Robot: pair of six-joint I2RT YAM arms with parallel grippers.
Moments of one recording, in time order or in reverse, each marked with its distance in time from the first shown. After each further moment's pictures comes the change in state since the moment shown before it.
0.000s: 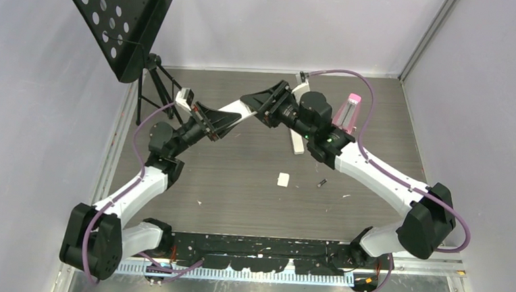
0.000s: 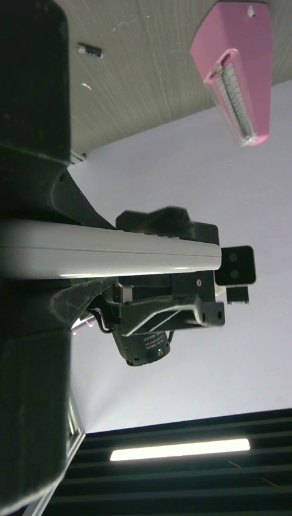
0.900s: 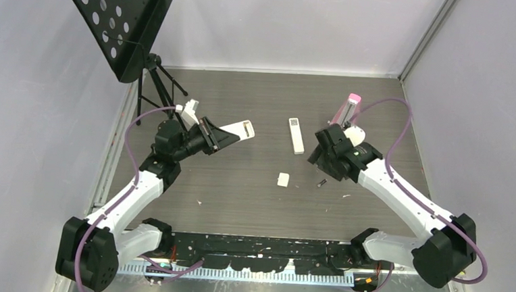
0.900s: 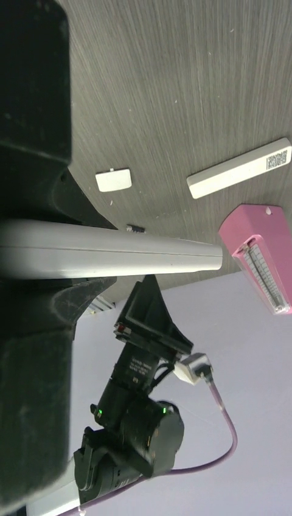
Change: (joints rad) left arm 0.000 -0.098 0.013 -0.599 -0.037 0.625; right arm -0.142 -0.235 -0.185 -0.990 0.481 -0.224
